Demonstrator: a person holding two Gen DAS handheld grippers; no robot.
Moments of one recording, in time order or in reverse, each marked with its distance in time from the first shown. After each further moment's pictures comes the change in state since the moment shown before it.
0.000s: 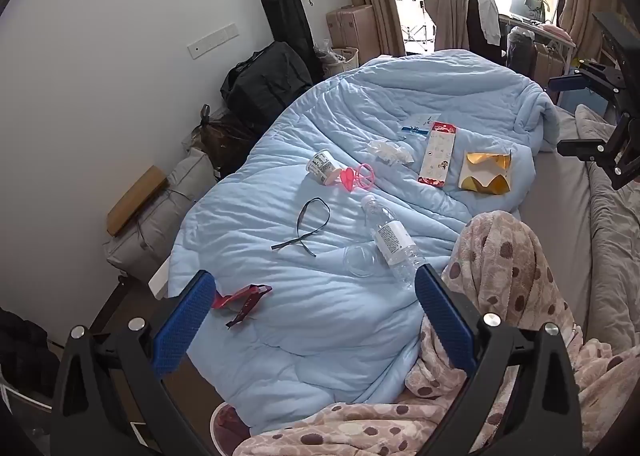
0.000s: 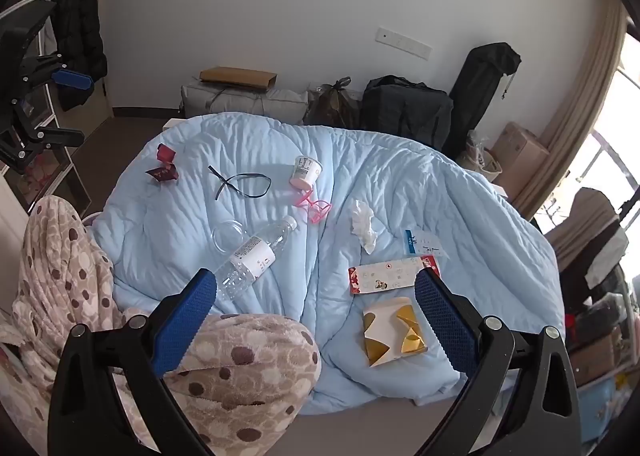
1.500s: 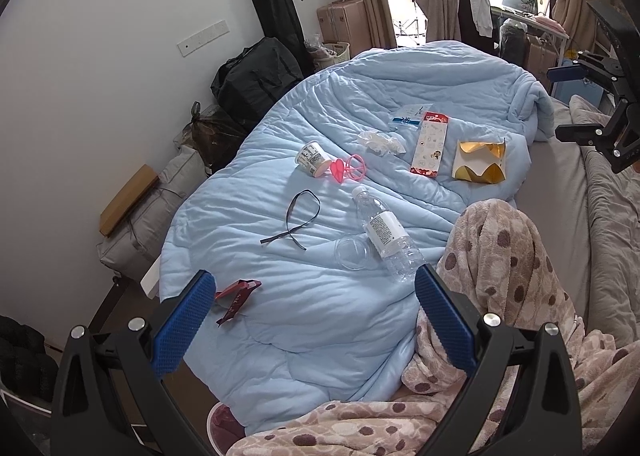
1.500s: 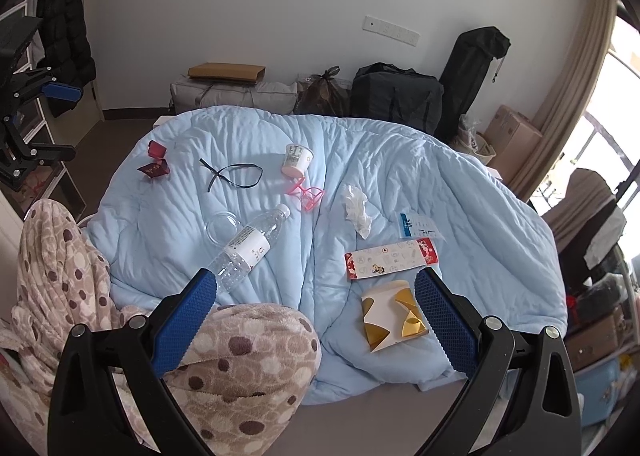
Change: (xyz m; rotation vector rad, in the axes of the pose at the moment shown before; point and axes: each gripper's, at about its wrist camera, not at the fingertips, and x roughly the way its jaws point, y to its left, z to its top) left arm 0.013 -0.014 -0.011 0.023 0.013 -0.025; right arm 0.002 0.001 -0.008 0.034 0.032 -0.023
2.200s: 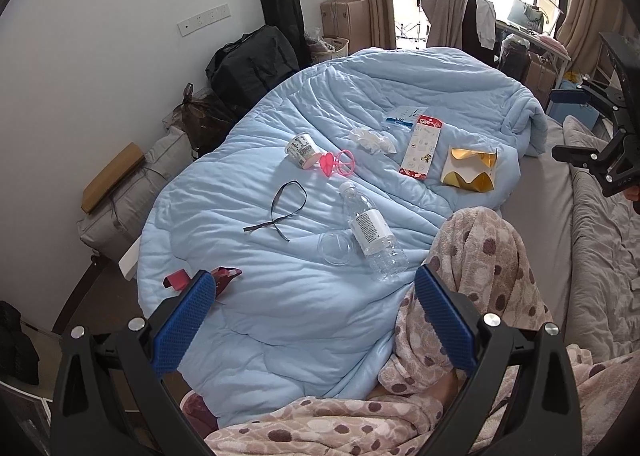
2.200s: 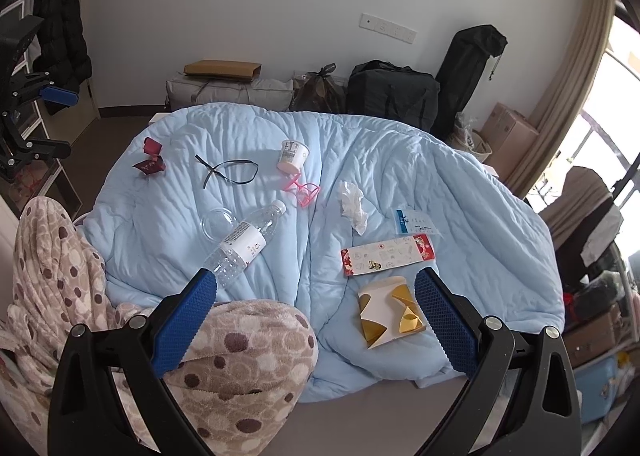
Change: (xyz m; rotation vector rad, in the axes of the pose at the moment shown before) left arm 0.005 0.009 -0.002 -0.091 0.020 -0.076; right arm 0.003 0.001 -0.001 0.010 0.015 -0.012
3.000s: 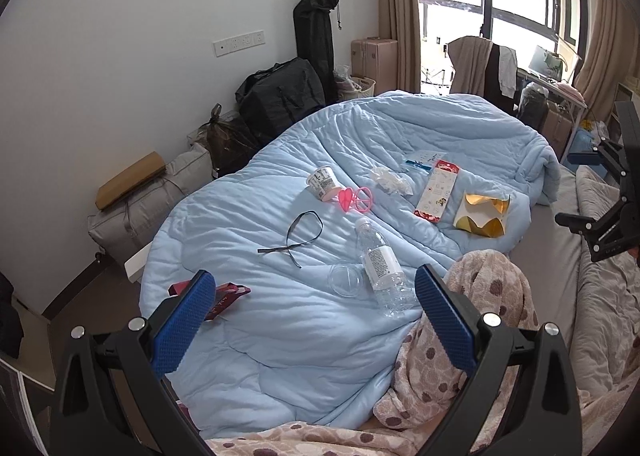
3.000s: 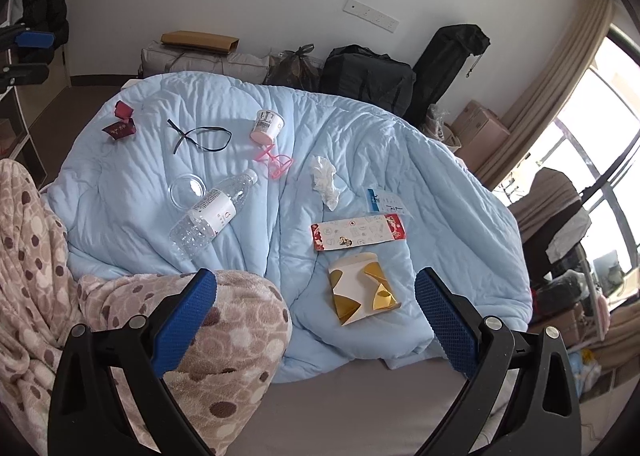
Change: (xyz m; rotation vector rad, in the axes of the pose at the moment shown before) left arm -0.010 0.012 -0.014 -0.122 -0.158 0.058; right arm 0.016 0.021 -0.024 -0.061 0.058 -0.165
